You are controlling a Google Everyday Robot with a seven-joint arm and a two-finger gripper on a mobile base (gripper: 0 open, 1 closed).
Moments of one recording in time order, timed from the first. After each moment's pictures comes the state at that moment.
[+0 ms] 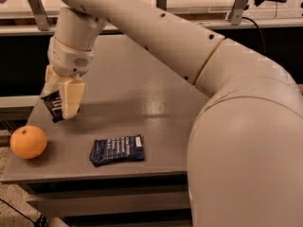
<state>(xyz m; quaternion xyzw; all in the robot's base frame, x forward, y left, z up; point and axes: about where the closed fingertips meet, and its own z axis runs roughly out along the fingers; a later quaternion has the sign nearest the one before) 0.507 0.225 0.872 -0.89 0.37 0.22 0.15</state>
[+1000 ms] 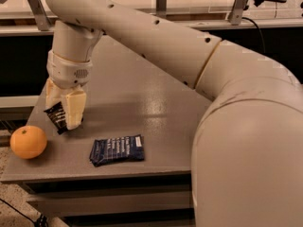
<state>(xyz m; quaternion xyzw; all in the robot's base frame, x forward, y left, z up) 0.489 0.223 0.849 -0.91 0.34 0.20 0.12</state>
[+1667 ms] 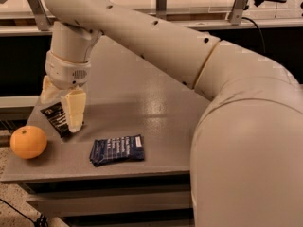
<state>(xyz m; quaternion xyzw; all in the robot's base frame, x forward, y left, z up) 0.489 0.228 0.848 -0.91 0.34 0.20 0.12</state>
